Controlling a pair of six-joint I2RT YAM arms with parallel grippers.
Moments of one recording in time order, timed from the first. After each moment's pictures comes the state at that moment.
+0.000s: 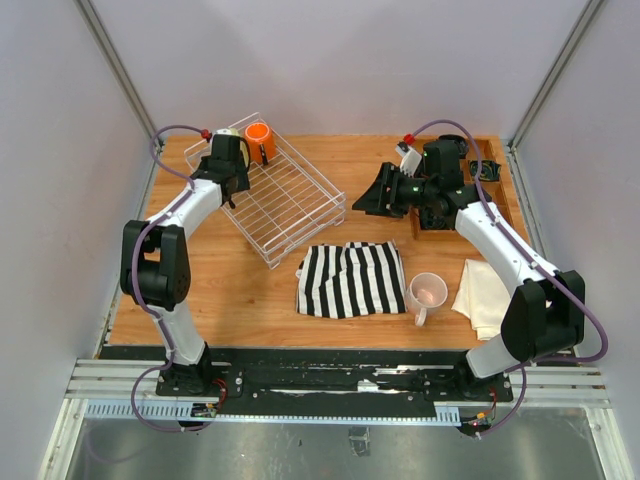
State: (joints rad) left arm -0.16 1.81 1.37 -0.26 -0.39 -0.27; right arm 0.30 1.50 1.25 -0.37 -0.72 0.56
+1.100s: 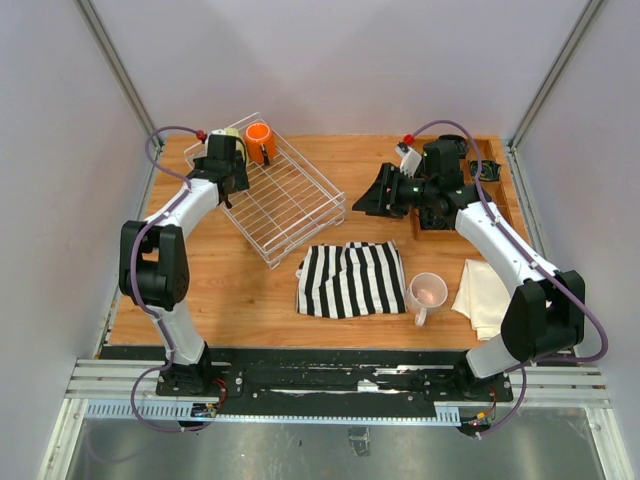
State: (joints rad) left arm -0.13 1.81 1.37 -0.29 -0.40 -0.28; right arm 0.30 1.50 1.25 -0.38 -0.72 0.56
